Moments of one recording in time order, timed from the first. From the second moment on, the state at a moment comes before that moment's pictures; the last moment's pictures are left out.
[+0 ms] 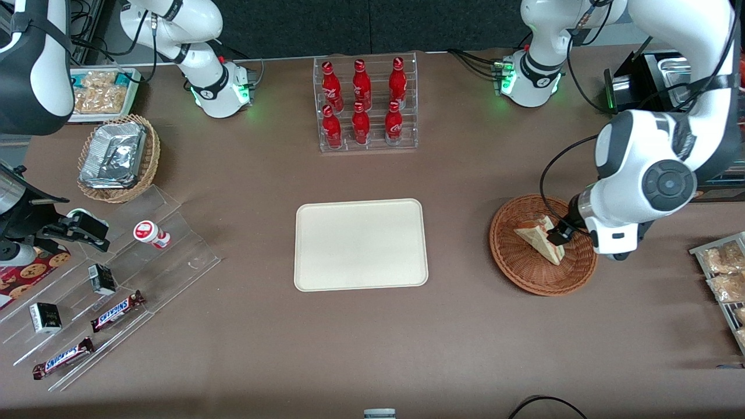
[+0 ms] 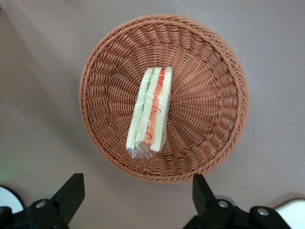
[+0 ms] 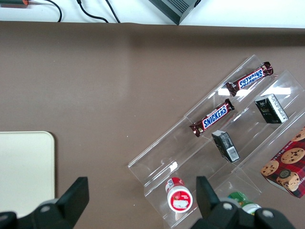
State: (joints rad) arm -0.03 0.24 -0.14 -1.84 0.04 1.86 -1.06
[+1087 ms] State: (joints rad) arm -0.03 0.31 -0.13 -2.15 0.06 2.34 -1.10
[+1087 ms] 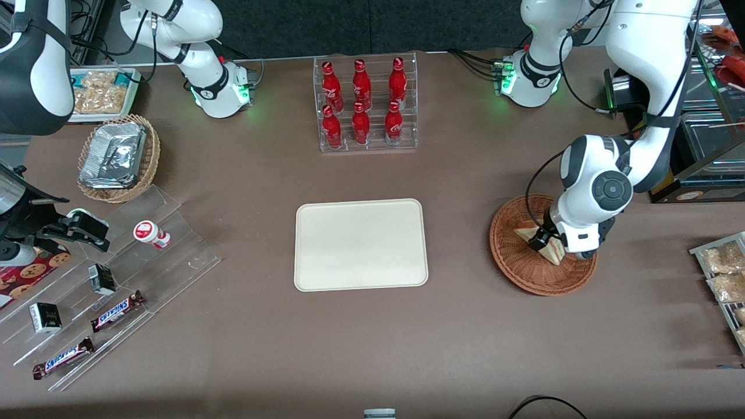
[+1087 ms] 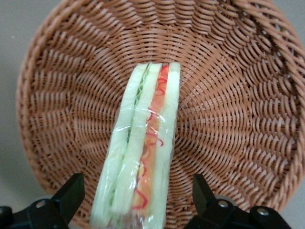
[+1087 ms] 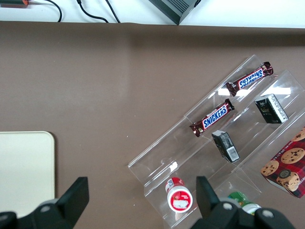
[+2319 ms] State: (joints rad) arm -0.03 0.25 -0.18 -1.94 0.08 2.07 -0.92
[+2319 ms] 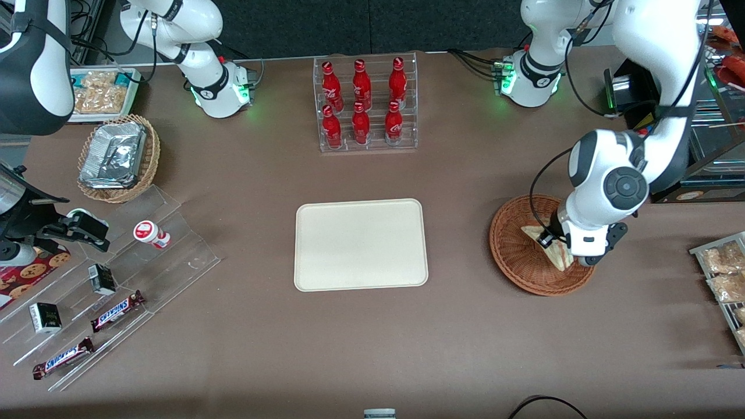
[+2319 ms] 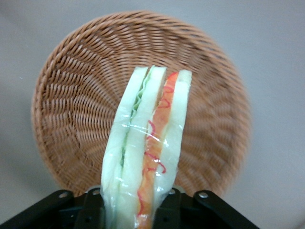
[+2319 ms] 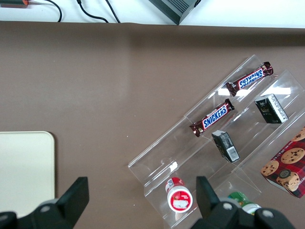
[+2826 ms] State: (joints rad) arm -0.14 0.32 -0.37 -1.64 0.08 1.92 -0.89
